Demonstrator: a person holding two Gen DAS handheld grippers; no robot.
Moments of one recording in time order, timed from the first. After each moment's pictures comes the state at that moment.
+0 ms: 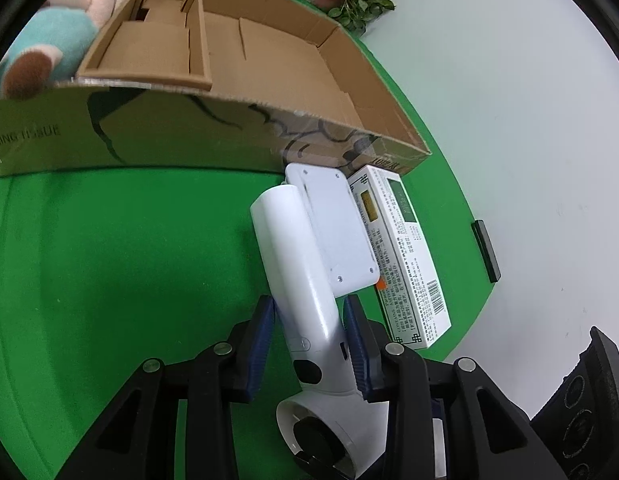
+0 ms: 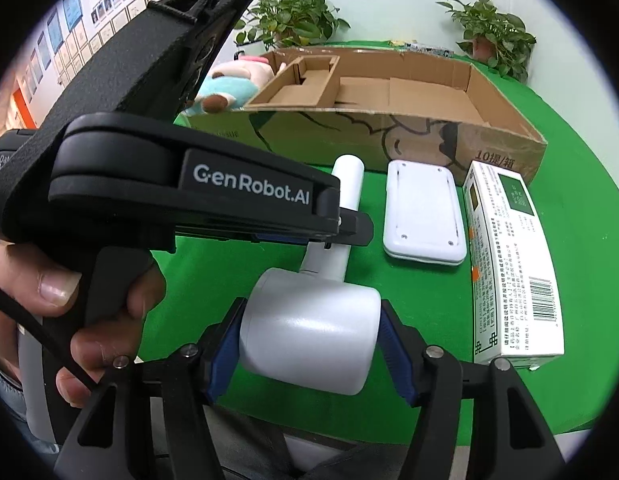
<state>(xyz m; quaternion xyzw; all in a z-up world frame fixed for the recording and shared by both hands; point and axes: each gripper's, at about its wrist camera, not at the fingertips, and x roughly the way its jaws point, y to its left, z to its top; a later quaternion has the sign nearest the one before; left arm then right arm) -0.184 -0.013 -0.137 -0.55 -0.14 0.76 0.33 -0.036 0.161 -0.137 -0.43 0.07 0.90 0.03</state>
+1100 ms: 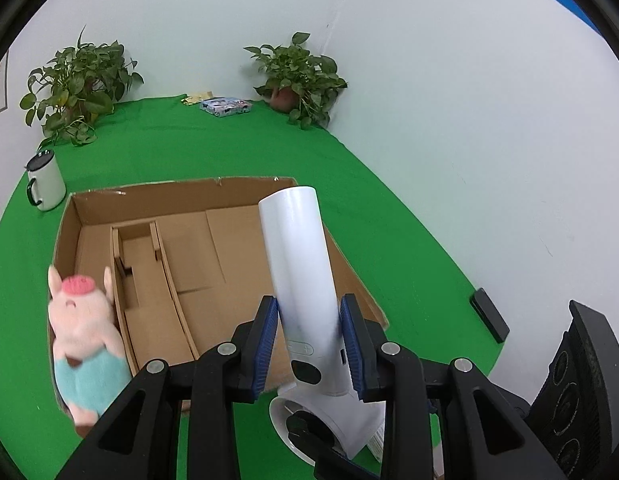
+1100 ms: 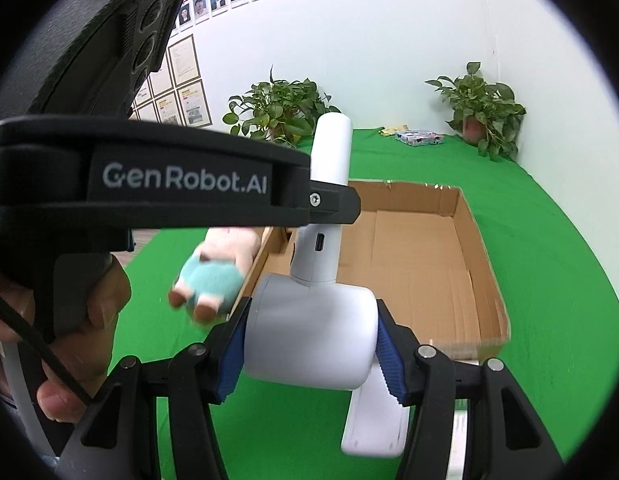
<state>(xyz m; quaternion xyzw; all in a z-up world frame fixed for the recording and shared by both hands) -0.256 0.102 0.054 -0.41 -0.03 0.85 0.32 -0.144 0.227 -0.010 -0.32 0.08 0.94 0.04</state>
